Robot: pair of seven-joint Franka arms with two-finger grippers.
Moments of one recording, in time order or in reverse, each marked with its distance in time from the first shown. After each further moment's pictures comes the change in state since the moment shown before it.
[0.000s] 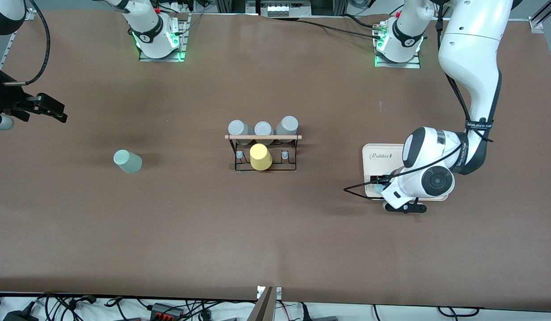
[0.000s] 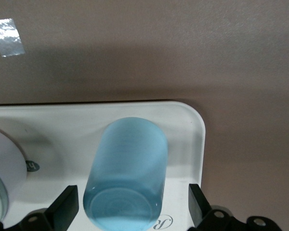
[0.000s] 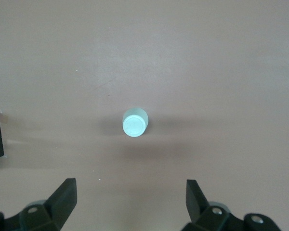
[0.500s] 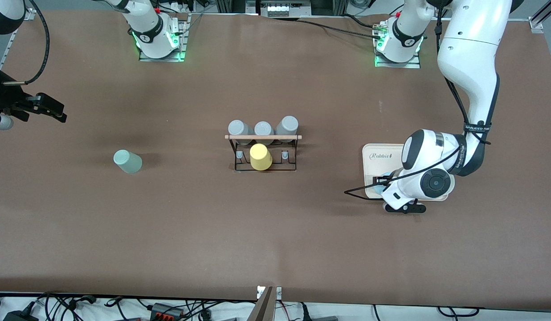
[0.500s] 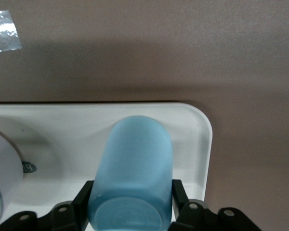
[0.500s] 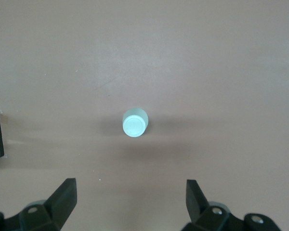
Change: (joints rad) left arm 0.003 0.011 0.000 0.006 0.000 0.005 -0.017; right arm 0.000 0.000 0.000 0.002 0.000 -0.003 0.000
